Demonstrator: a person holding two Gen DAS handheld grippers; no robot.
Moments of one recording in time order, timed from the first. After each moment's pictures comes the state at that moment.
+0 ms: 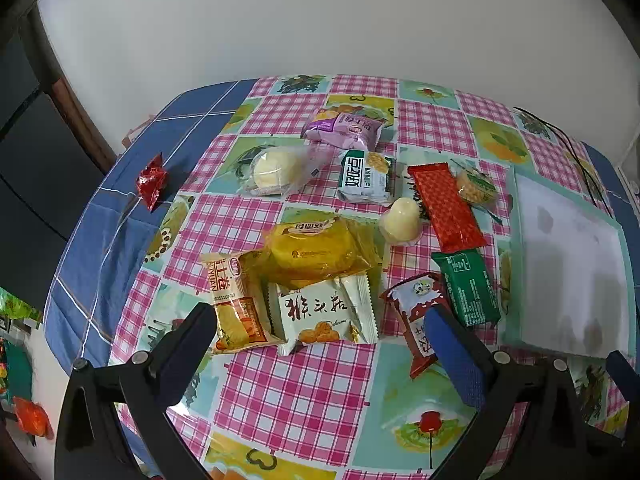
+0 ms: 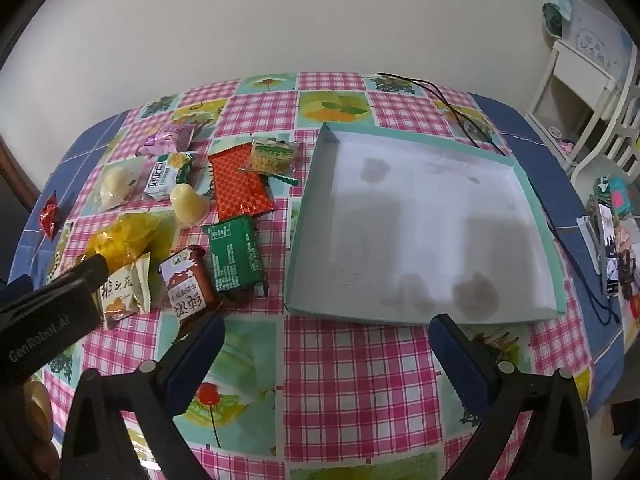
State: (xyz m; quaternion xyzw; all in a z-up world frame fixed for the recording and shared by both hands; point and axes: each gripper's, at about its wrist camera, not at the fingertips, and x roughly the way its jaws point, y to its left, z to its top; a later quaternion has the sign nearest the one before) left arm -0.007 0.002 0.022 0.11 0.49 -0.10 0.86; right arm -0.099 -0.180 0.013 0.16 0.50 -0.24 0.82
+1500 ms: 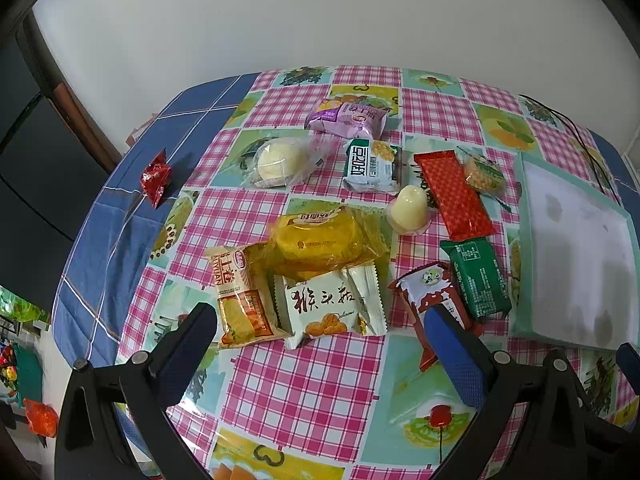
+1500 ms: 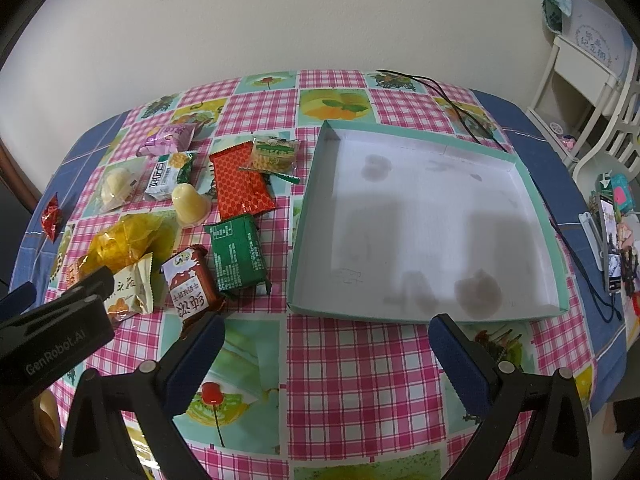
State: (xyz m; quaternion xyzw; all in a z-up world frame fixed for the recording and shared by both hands) left arm -0.009 -0.002 0.014 0.13 0.50 -0.09 0.85; right arm -0.097 -0.180 0.013 0.17 0.50 -0.23 0.82
